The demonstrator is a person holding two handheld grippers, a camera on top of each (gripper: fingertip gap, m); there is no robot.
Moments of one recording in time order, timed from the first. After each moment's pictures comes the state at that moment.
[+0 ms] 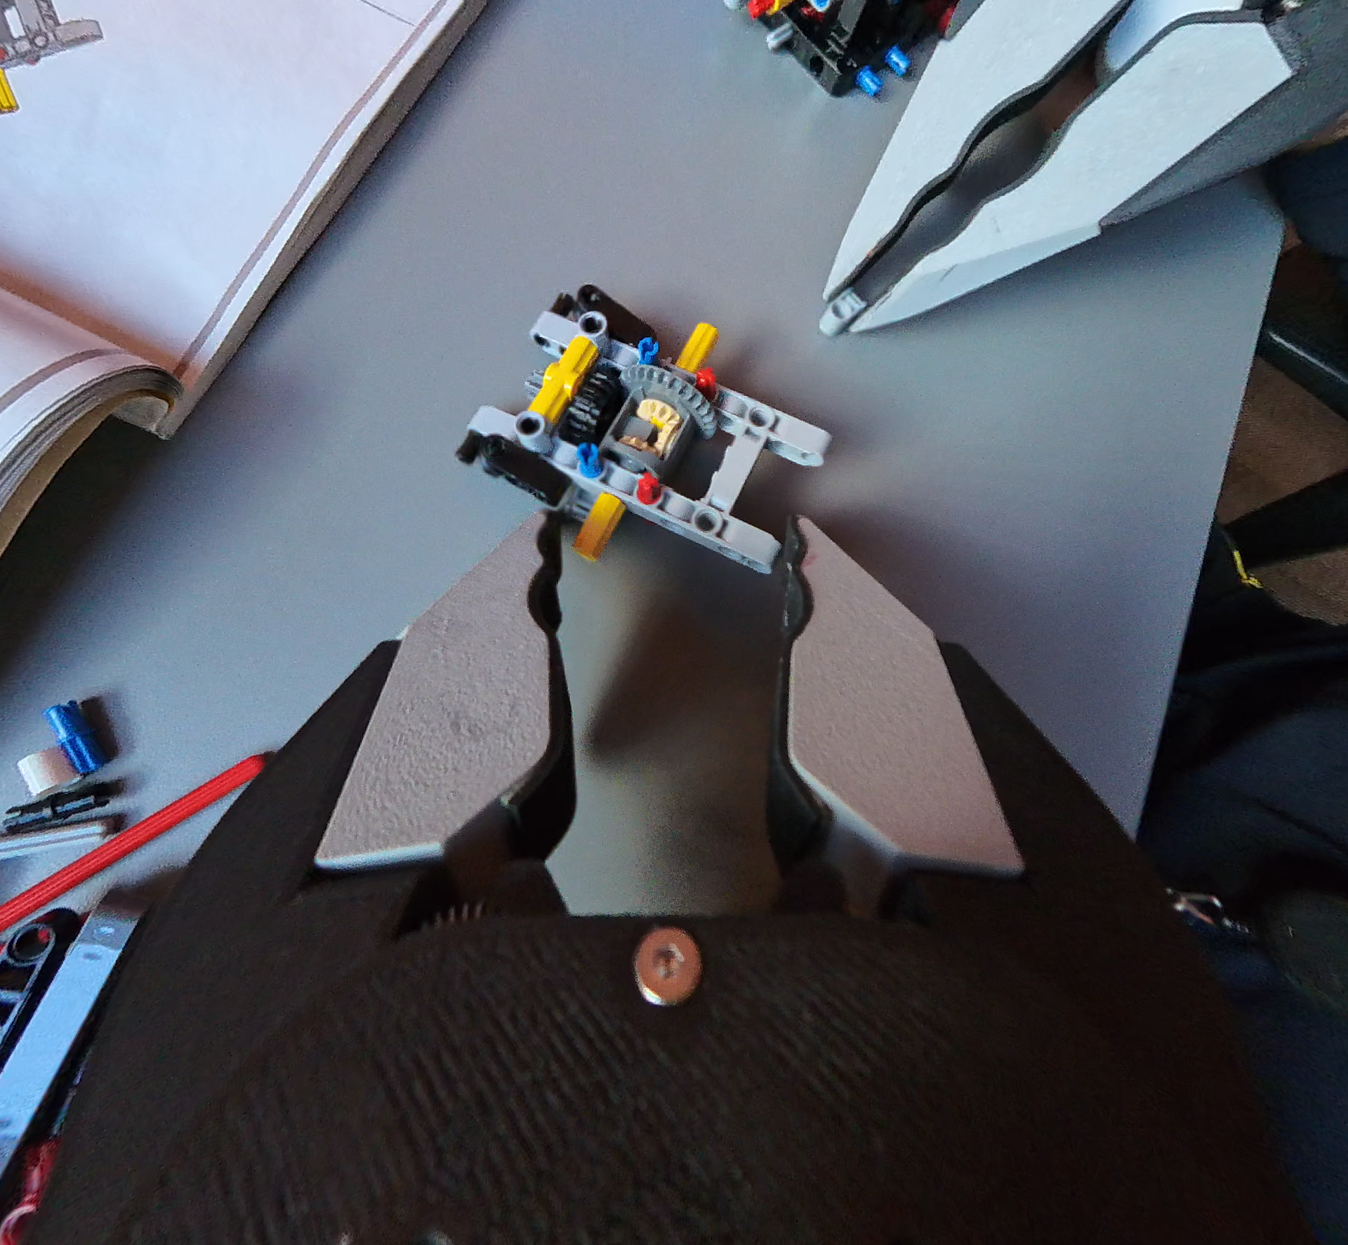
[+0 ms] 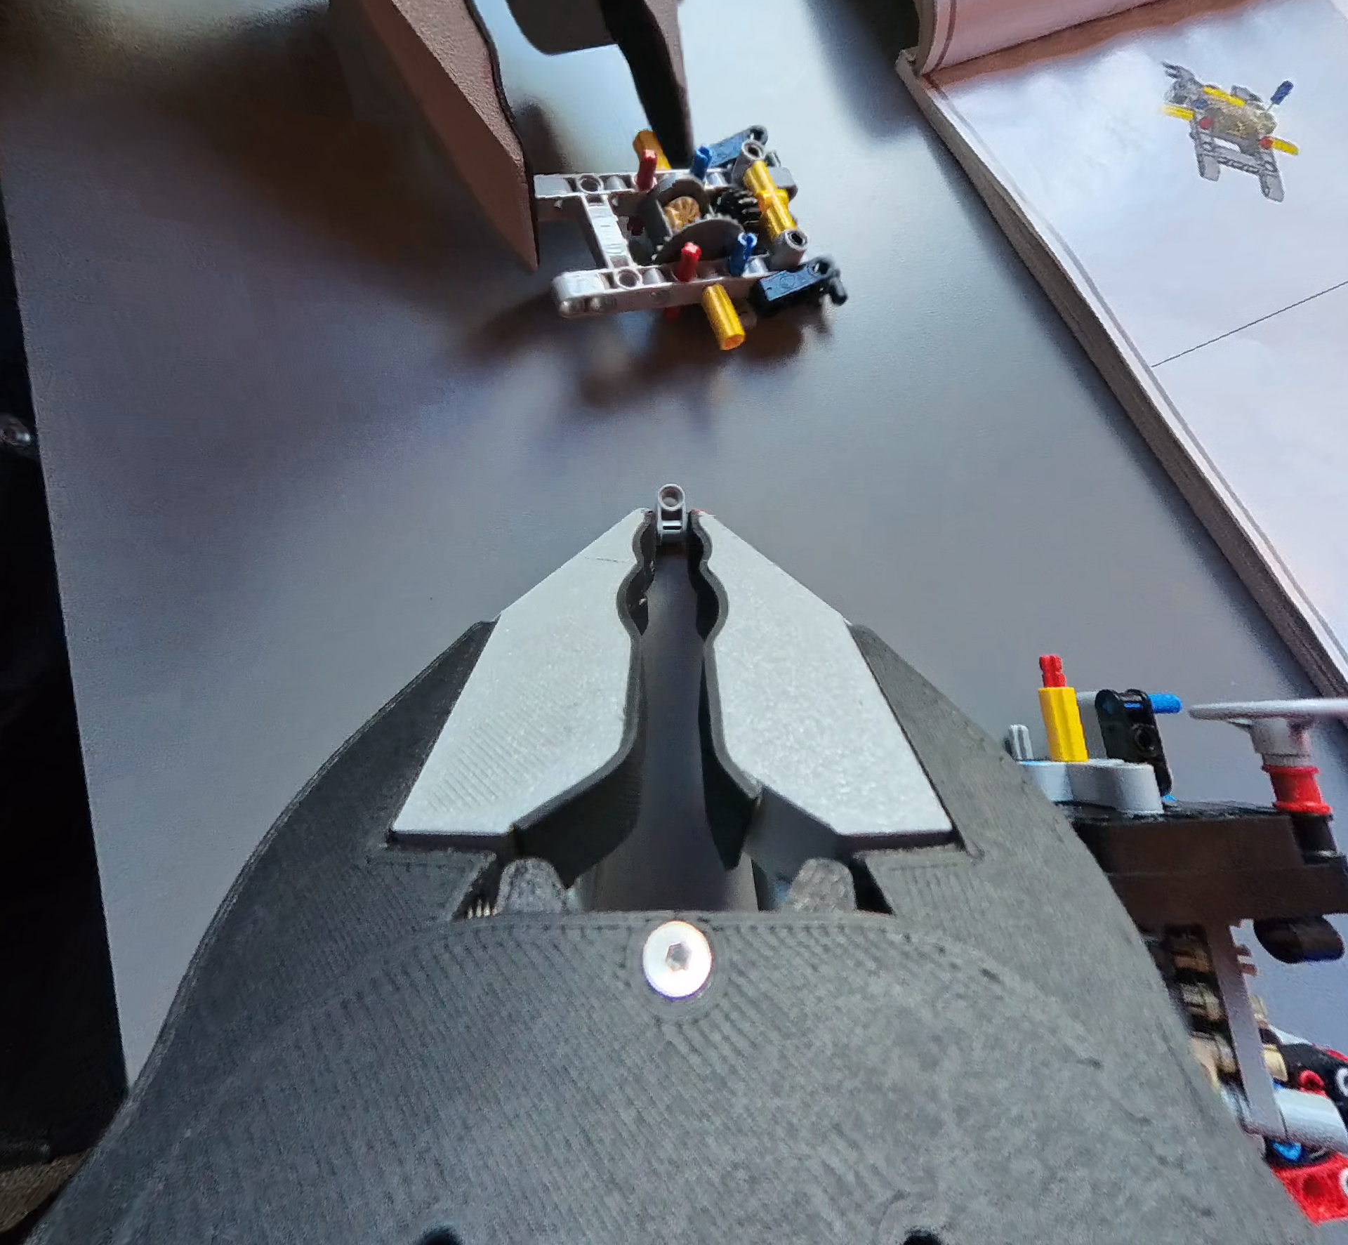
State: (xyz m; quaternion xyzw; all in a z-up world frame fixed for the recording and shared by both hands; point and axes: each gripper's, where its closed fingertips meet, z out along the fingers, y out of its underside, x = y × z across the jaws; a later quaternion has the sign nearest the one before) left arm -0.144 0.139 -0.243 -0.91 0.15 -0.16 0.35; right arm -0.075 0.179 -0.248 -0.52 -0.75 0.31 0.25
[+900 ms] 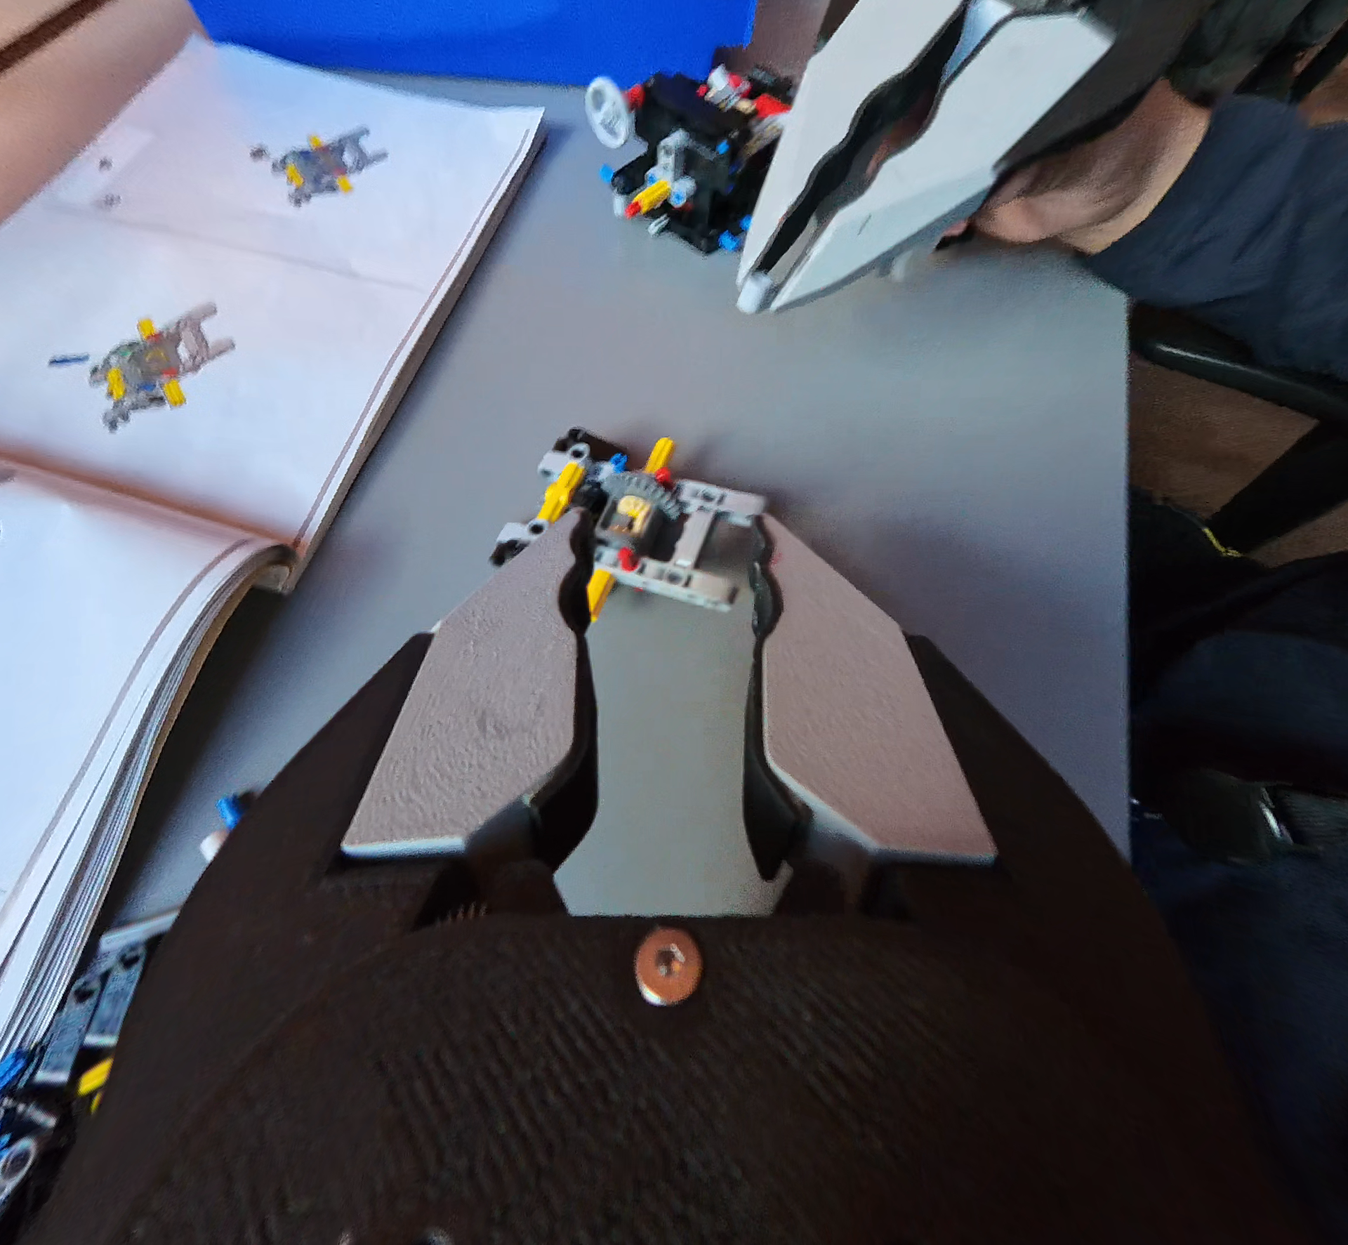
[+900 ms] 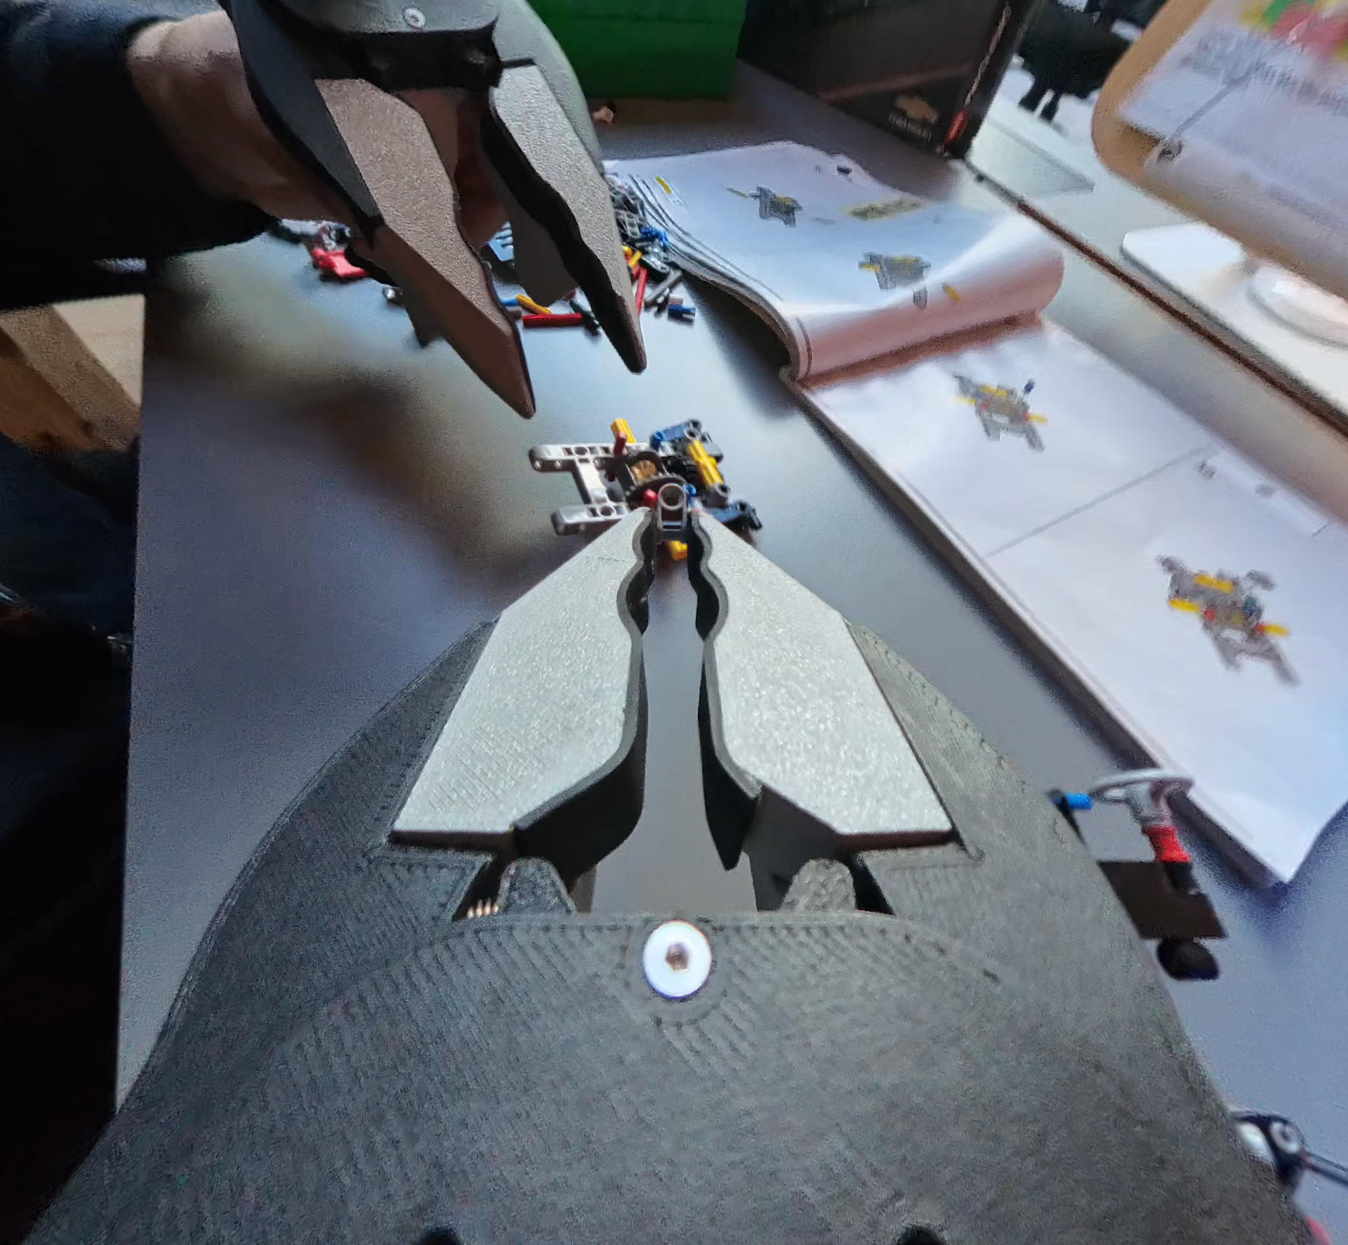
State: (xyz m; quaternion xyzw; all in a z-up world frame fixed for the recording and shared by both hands) left arm -0.142 0.139 -0.195 -0.85 0.23 -0.16 0.45; right arm -0.096 0.177 -0.182 -0.49 -0.67 0.42 0.37
